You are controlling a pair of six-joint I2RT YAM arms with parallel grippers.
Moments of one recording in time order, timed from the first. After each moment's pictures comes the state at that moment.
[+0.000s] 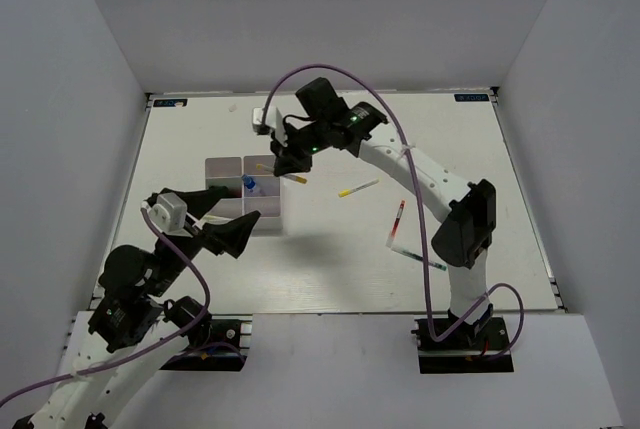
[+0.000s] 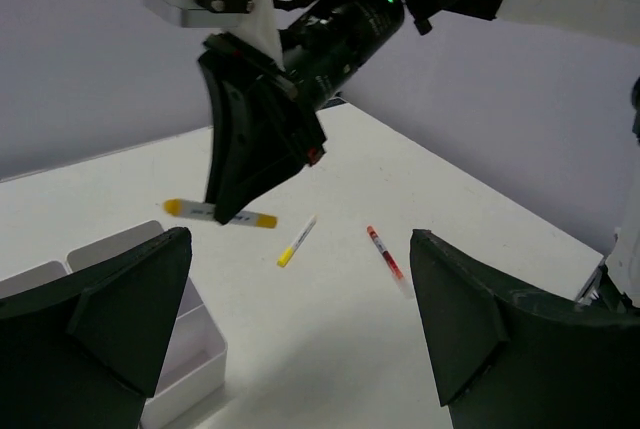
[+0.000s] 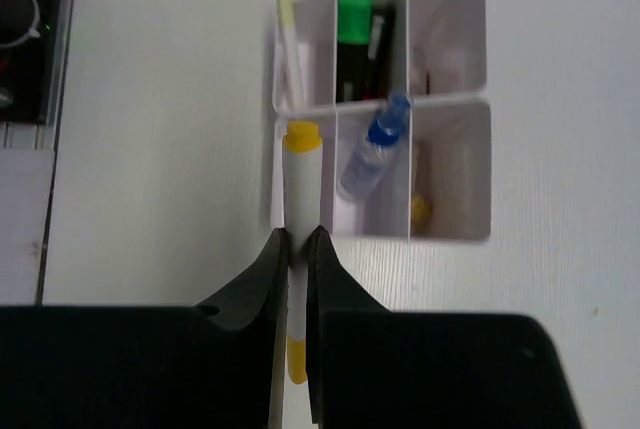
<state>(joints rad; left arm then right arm) -0.63 0.25 0.66 -0.19 0.05 -0.17 0.80 1.95 1.99 -0.83 -0.63 -0.58</state>
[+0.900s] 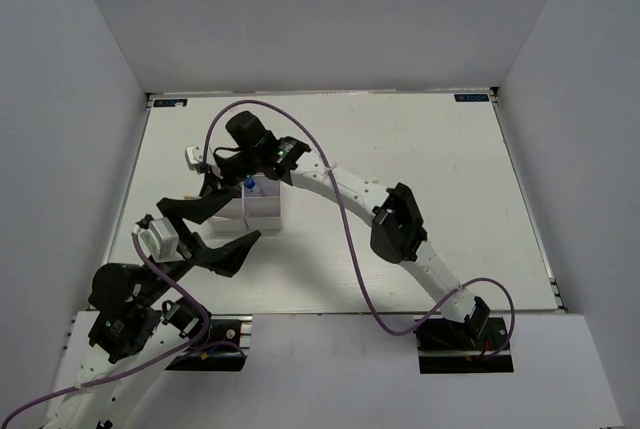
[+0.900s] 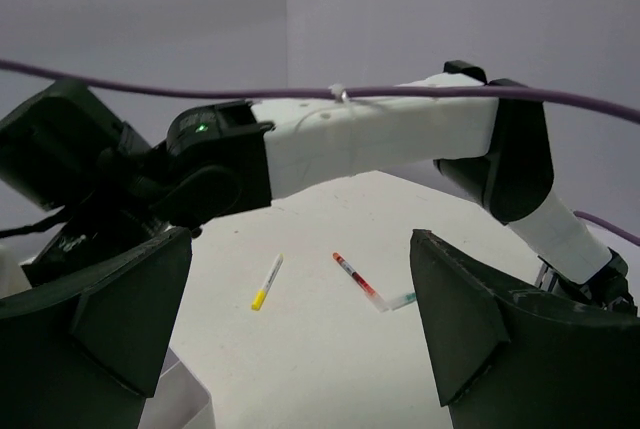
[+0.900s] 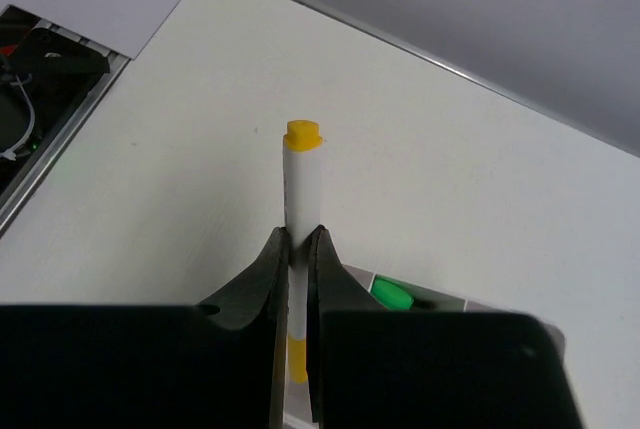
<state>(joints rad) -0.57 0.15 0.61 -0.08 0.31 -0.13 1.02 2.40 2.38 -0.48 -0.84 -0.60</state>
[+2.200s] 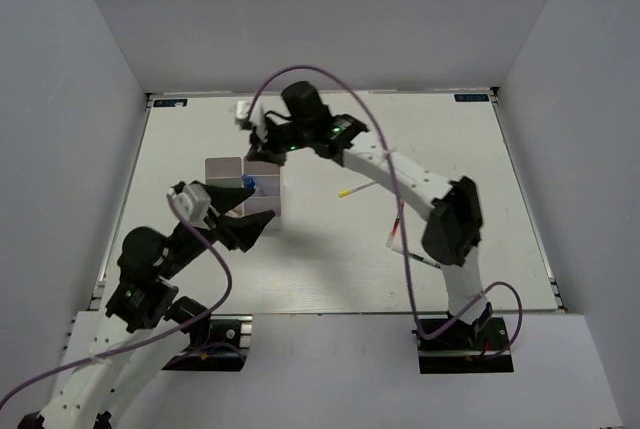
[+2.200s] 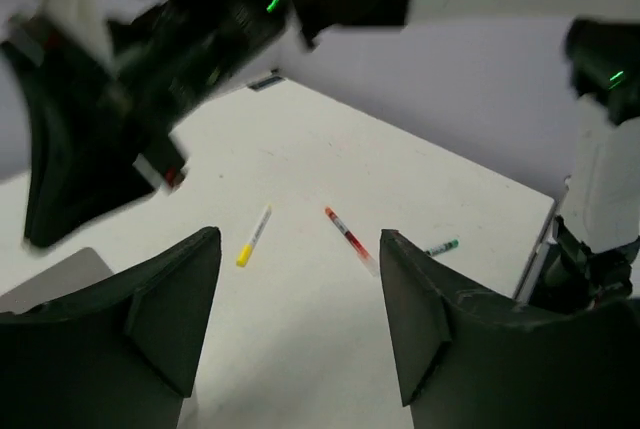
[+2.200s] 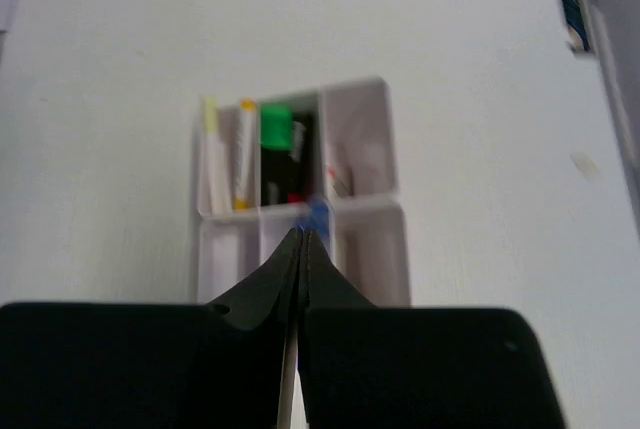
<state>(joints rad) -0.53 0.32 0.61 -0.04 0.33 -0.18 0.89 2.12 2.08 -0.47 -0.67 -0.52</state>
